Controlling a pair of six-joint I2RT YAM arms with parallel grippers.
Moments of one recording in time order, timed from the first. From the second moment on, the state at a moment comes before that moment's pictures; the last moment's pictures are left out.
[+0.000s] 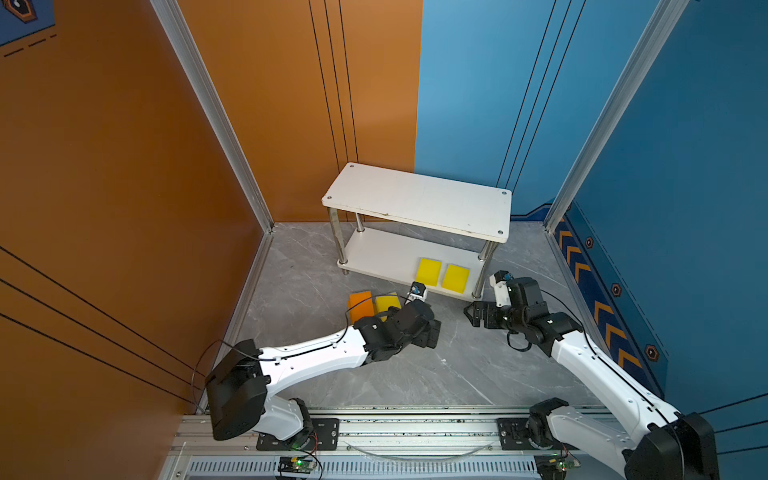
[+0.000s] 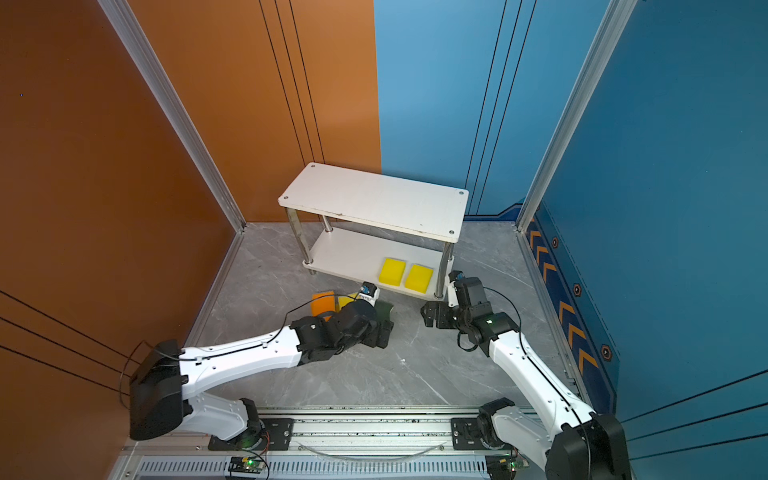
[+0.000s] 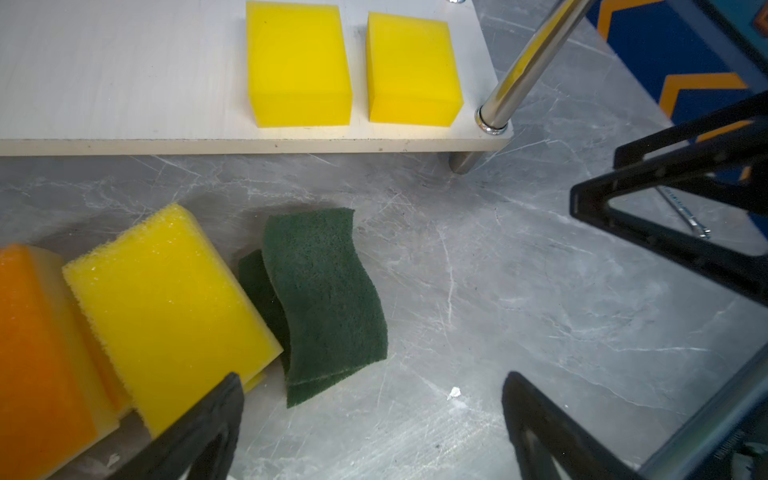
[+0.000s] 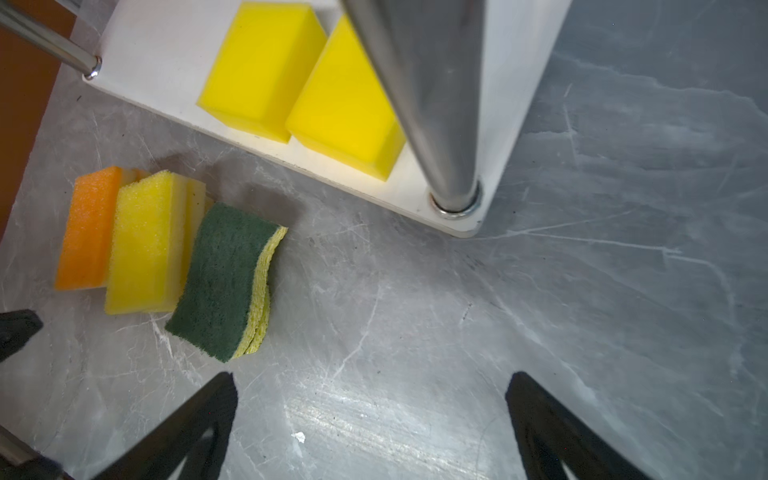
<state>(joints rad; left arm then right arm) -1.07 1.48 1.04 -0.38 -0.36 -0.59 0.29 1.04 0.72 -0.51 -0.17 0.34</state>
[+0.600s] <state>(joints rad) -1.09 1.69 1.22 -0.65 -0.48 -0.83 0.16 1.04 0.64 -0.46 -0.28 0.38</state>
